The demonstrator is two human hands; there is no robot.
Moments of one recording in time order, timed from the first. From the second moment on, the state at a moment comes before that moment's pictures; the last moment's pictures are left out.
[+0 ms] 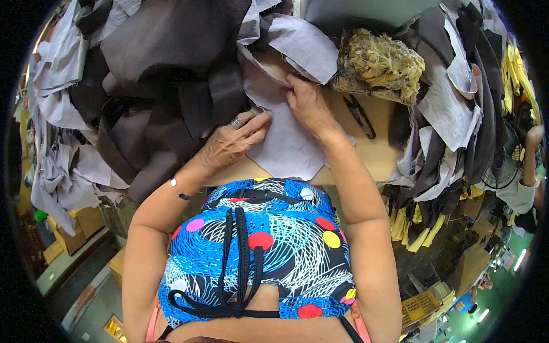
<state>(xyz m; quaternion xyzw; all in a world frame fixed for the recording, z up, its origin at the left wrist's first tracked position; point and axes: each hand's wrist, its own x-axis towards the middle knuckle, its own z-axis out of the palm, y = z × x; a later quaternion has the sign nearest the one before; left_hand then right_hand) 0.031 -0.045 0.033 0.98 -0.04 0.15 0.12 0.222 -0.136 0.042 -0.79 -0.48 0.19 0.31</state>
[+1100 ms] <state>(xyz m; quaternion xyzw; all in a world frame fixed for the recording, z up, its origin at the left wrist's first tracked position) 0.030 -0.044 0.042 0.98 -0.02 0.14 0.13 0.224 -0.137 0.038 -0.79 -0.50 0.18 0.30</state>
